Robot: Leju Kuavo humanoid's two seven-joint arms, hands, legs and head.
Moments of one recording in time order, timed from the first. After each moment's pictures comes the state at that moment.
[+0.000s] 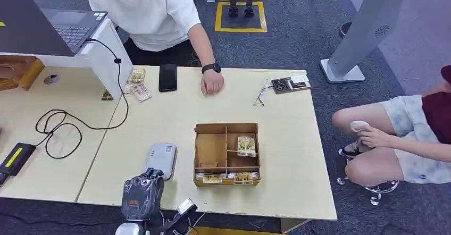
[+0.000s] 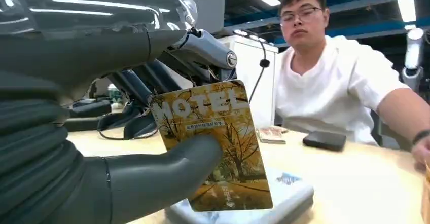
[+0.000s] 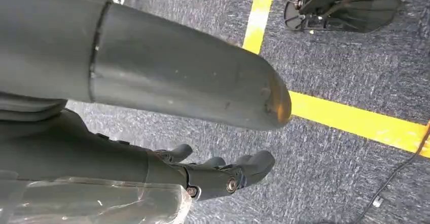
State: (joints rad) left arm 0.05 0.02 -0.29 -1.29 -1.55 0.67 0.26; right arm -0.06 0.14 -1.01 -0.21 1.29 -0.20 -0.04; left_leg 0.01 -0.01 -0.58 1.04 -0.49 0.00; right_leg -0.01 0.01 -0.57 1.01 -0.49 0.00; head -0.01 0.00
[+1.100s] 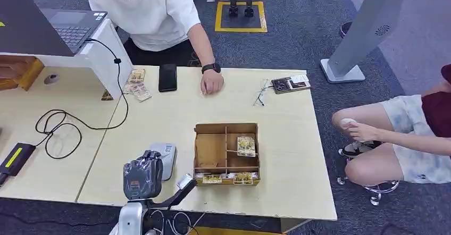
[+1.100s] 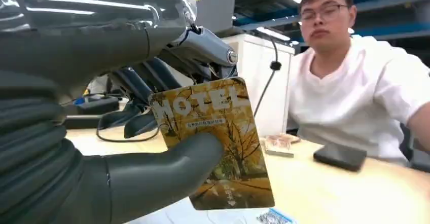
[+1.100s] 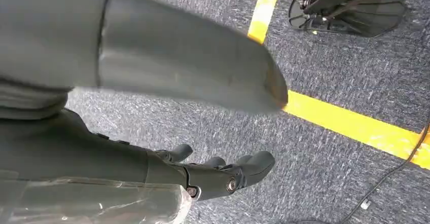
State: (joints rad) left arm -0.07 -0.05 -0.22 -1.17 -1.55 0.67 0.26; right arm -0.07 0.14 -0.97 -0.21 1.32 -0.19 -0.04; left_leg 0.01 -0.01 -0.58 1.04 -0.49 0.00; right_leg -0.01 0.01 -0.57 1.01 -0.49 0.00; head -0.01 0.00
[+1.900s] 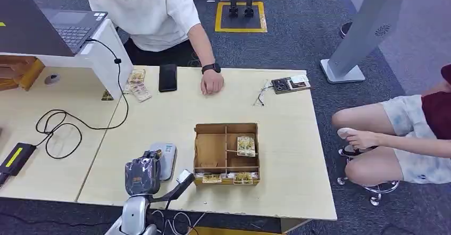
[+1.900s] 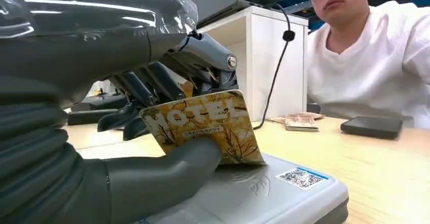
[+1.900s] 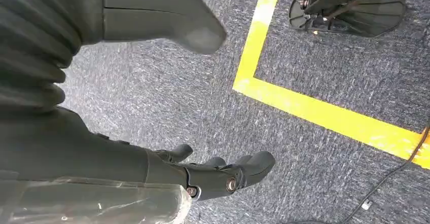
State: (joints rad) left arm -0.18 -0.04 -0.24 -0.93 -1.55 0.67 0.40; right arm -0.07 0.14 -0.97 -0.21 1.32 -0.19 -0.03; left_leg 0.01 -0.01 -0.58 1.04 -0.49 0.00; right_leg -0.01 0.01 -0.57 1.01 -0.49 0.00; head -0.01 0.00
